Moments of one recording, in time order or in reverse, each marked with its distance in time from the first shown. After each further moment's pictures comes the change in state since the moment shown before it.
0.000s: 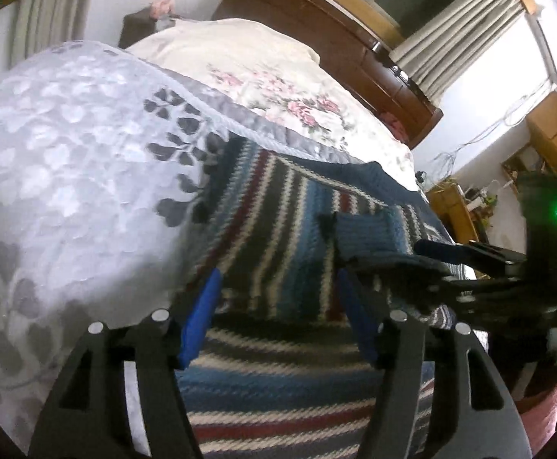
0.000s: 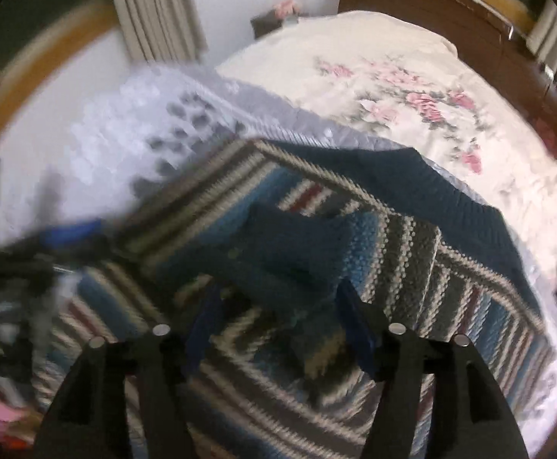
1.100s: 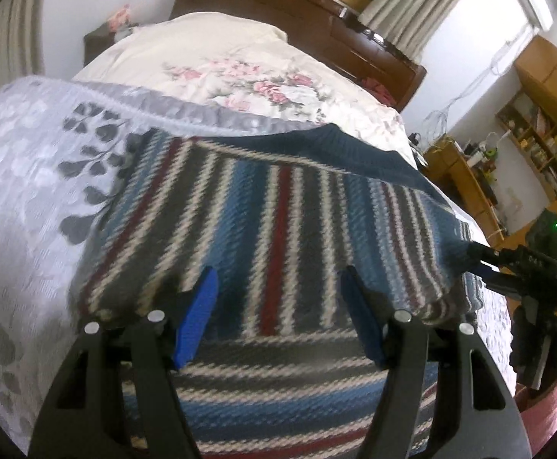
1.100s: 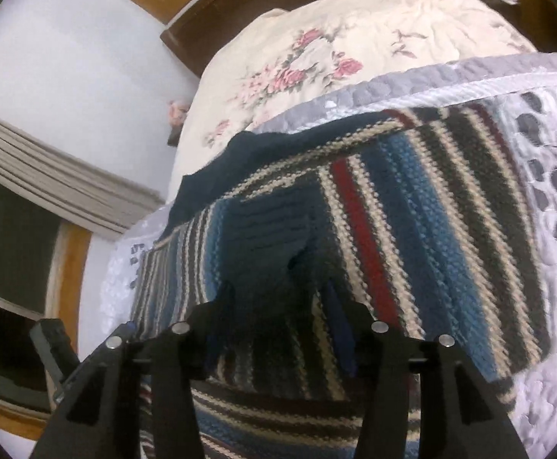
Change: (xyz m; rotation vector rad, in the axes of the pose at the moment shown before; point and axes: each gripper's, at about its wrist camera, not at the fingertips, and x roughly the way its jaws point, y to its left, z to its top) left arm 0.053 -0.080 -0.002 0.178 0.071 0.020; right arm -0.024 -0.234 -0.157 0.835 -0.212 0.385
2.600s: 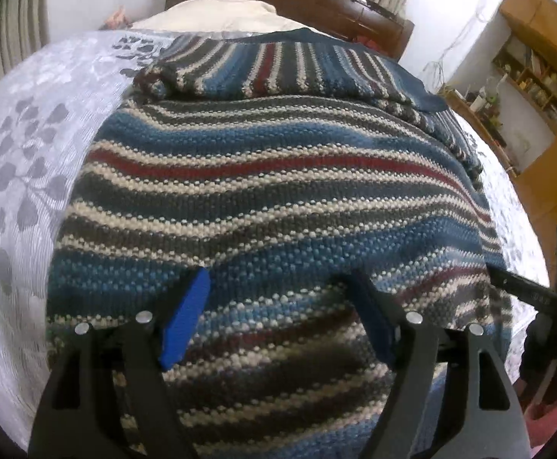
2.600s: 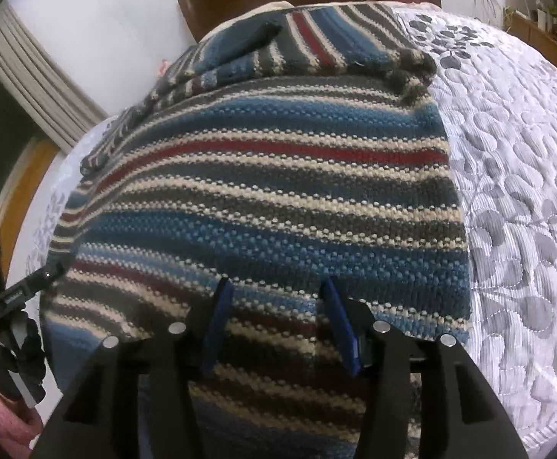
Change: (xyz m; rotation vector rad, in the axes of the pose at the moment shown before) left arm -0.069 -0.011 -0.180 0.095 0.074 0.092; right arm -0.056 -0.016 -0.249 -0.196 -0.033 -0.227
